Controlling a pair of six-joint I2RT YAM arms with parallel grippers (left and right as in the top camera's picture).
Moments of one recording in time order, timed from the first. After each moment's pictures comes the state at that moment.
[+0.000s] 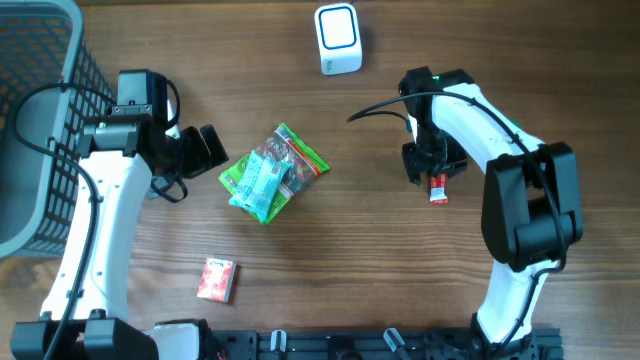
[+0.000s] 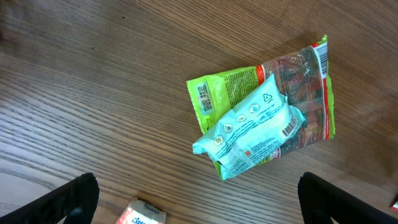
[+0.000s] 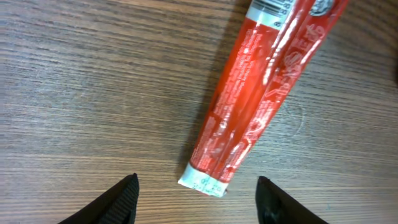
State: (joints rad) left arm 0.03 1.46 1.27 -1.13 0.09 -0.42; right arm 0.27 2.06 1.48 -1.22 0.13 0.09
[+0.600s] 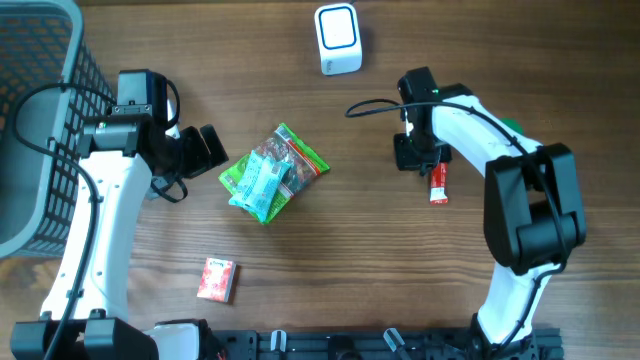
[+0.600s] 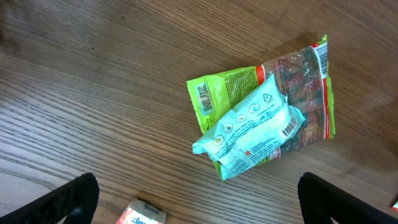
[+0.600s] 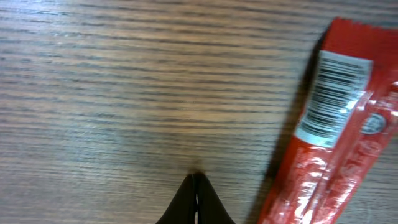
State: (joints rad) left arm 0.03 1.46 1.27 -1.13 0.09 -0.42; right arm 0.26 2.04 1.35 -0.88 0.05 0.19
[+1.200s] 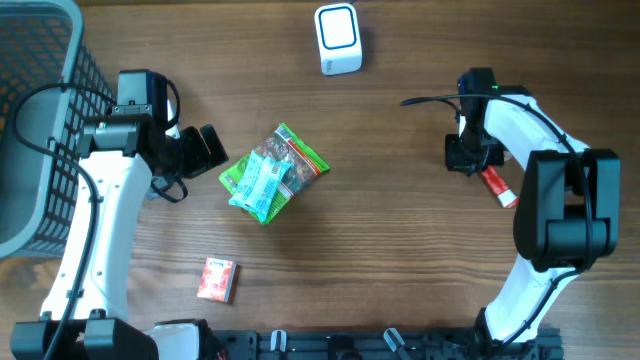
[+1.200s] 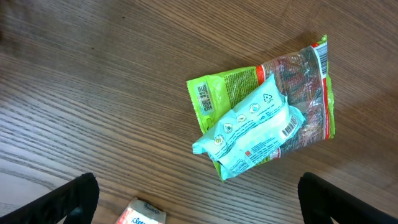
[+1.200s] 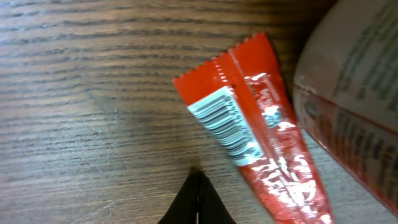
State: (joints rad) left arm 0.03 1.46 1.27 -1.13 0.09 -0.42; right arm 0.03 2.02 1.32 -0.92 0.13 0.08
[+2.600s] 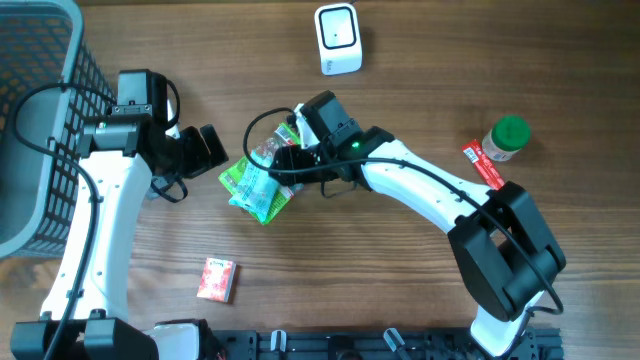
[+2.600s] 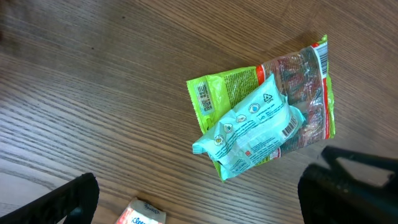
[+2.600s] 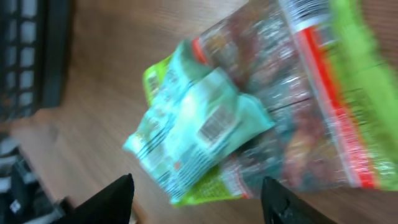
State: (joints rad) left arm 0.03 1.46 1.27 -1.13 0.09 -0.42; right arm 0.68 1.92 1.29 -0.36 -0.40 0.54
